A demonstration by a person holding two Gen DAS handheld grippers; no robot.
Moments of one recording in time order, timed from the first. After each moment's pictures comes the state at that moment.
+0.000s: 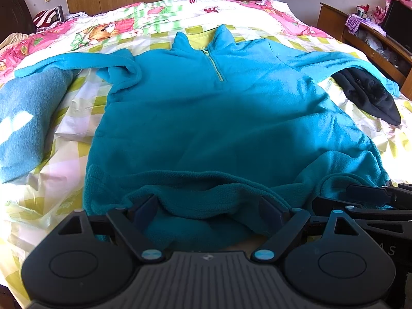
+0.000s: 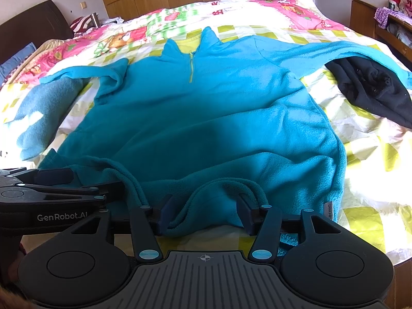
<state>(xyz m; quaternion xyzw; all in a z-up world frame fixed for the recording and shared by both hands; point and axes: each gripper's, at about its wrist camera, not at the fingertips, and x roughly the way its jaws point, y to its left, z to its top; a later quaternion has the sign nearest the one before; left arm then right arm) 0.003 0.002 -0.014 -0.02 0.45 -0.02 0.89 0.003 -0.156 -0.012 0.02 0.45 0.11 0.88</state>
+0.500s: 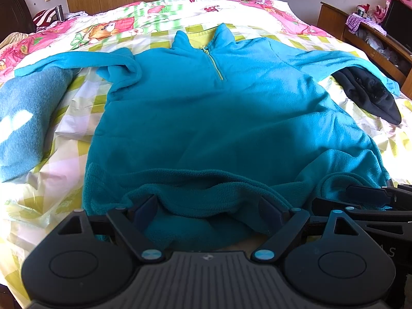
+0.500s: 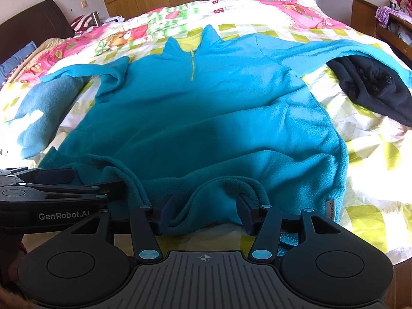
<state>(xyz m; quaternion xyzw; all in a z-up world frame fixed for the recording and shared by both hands) 0.003 0.002 -0.014 -0.02 0.45 -0.02 0.89 0.002 -0.155 -0.013 0.02 0.45 0.11 0.88</state>
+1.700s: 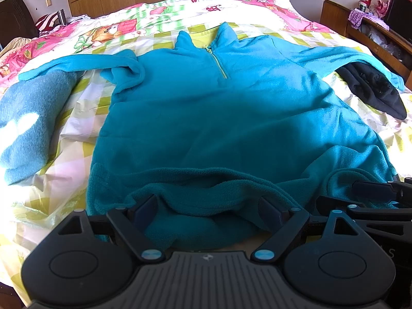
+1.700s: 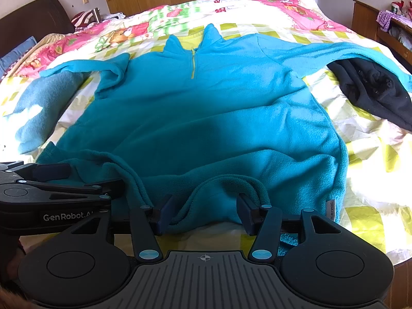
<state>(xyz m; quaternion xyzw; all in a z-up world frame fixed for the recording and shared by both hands) 0.003 0.000 -0.016 0.00 0.46 -0.01 0.89 0.001 -0.150 -0.013 0.00 0.46 0.11 0.88</state>
